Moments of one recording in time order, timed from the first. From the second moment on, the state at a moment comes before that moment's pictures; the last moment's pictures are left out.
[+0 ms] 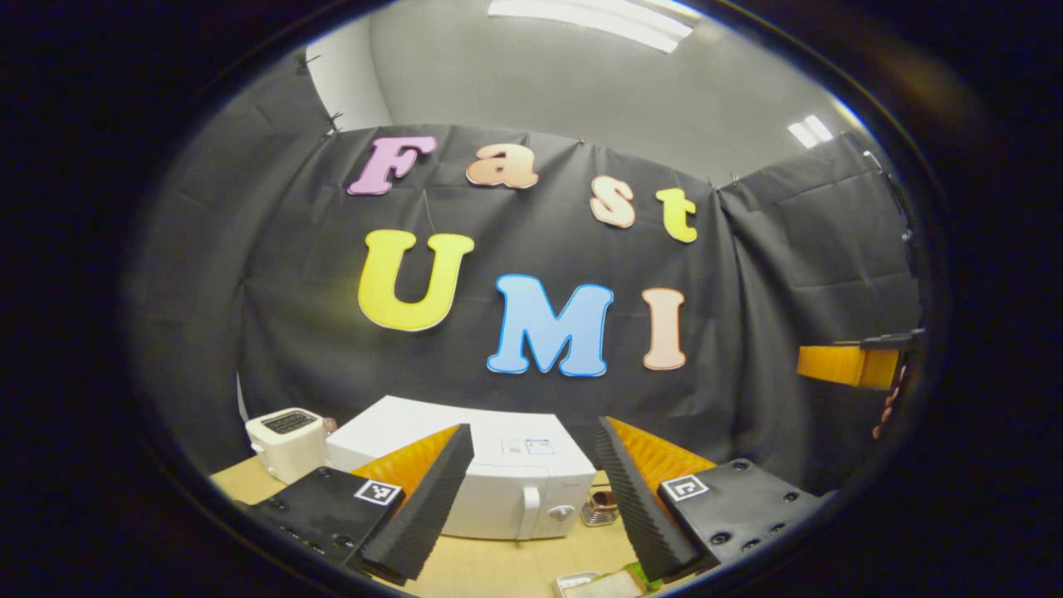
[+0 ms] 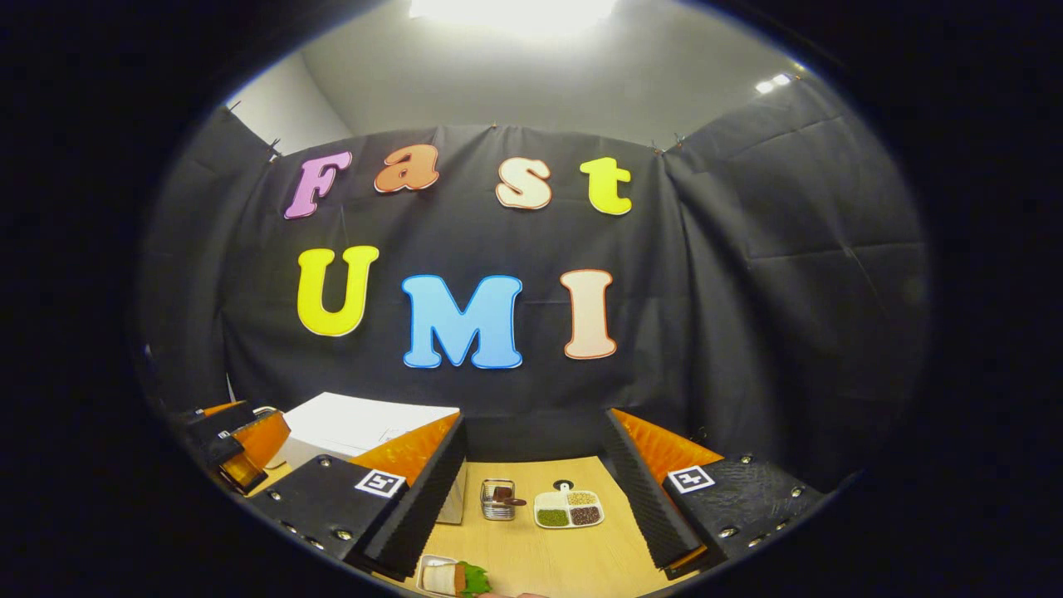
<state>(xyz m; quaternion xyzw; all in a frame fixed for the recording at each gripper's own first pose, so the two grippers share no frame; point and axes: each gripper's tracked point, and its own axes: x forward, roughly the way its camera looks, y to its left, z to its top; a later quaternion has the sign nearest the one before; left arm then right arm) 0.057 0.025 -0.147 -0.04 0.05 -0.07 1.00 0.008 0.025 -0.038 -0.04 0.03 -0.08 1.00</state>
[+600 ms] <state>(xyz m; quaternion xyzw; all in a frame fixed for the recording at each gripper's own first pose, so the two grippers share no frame) 0.146 -0.013 -0.327 0.00 0.17 -0.08 0.98 0.024 -0.003 -0.084 -0.04 0.09 -0.09 0.99</state>
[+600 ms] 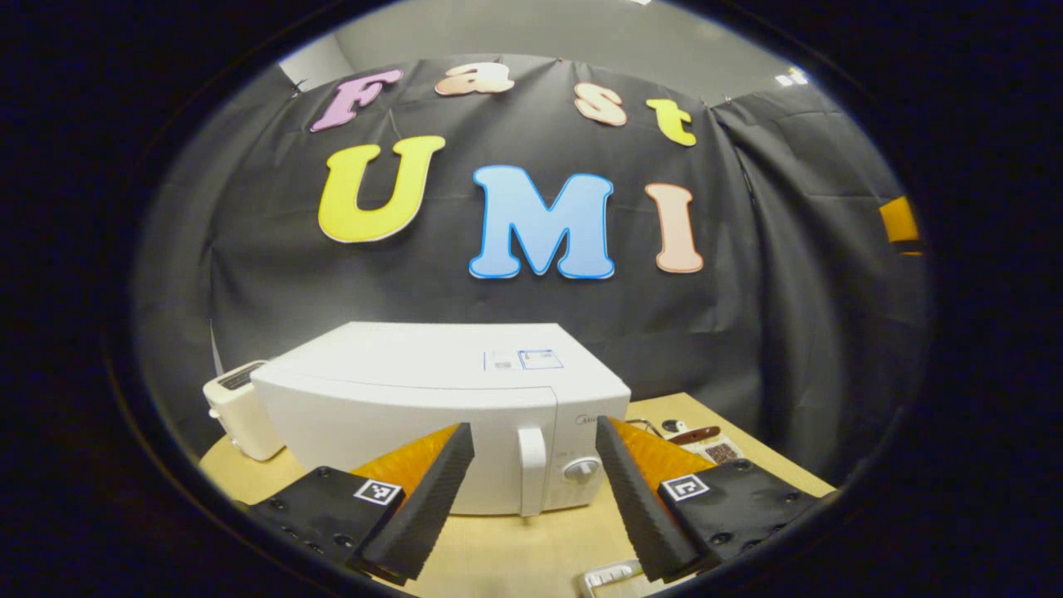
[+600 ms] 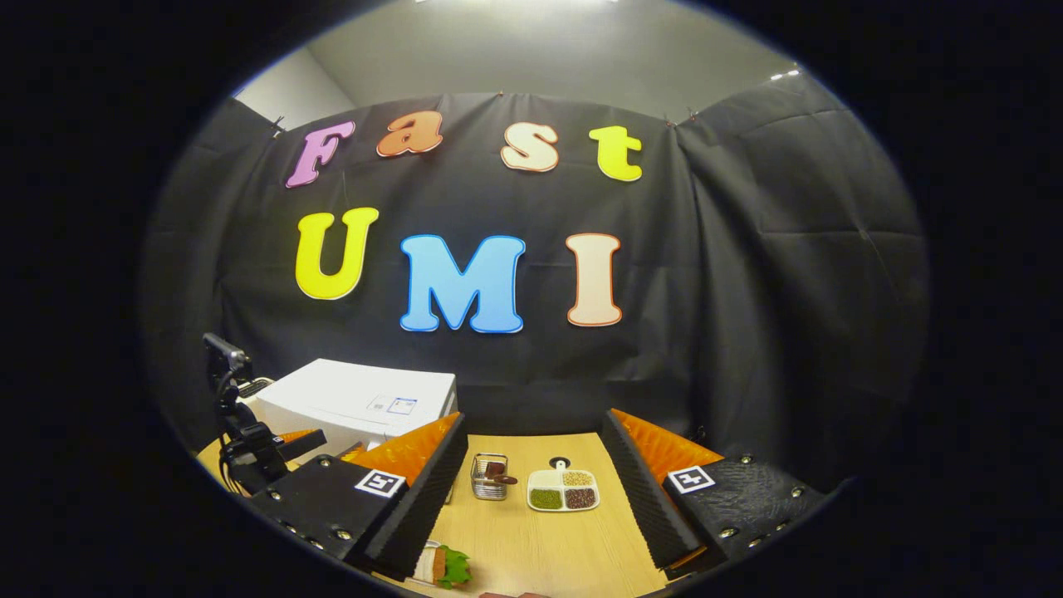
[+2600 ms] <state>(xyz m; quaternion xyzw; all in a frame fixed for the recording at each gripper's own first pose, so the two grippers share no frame) -0.013 0.063 -0.382 0.04 0.34 -0.24 0.91 0.018 0.064 -0.138 -0.03 0.16 -0.01 0.99</state>
